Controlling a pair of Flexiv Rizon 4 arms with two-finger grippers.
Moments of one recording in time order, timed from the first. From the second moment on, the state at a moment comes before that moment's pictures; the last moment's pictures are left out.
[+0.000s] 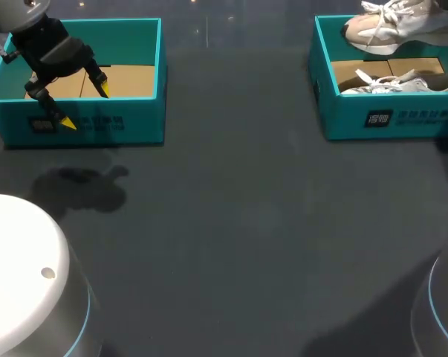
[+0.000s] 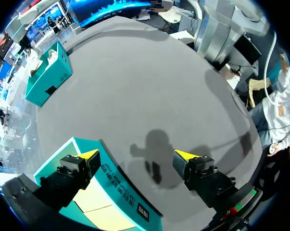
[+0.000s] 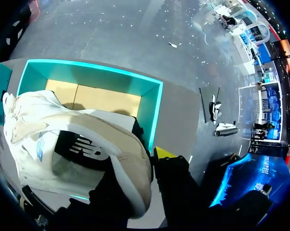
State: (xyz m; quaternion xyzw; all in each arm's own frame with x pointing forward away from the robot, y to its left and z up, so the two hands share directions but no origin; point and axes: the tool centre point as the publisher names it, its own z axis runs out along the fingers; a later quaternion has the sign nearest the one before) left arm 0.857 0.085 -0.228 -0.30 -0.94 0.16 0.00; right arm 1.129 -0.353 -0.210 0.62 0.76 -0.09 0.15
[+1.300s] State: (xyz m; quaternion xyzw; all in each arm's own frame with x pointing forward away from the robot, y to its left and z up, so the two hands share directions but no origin) left arm 0.857 0.085 -0.228 -0.30 -0.94 0.16 0.00; right arm 1.164 -0.345 -0.280 0.63 0.75 -0.11 0.15
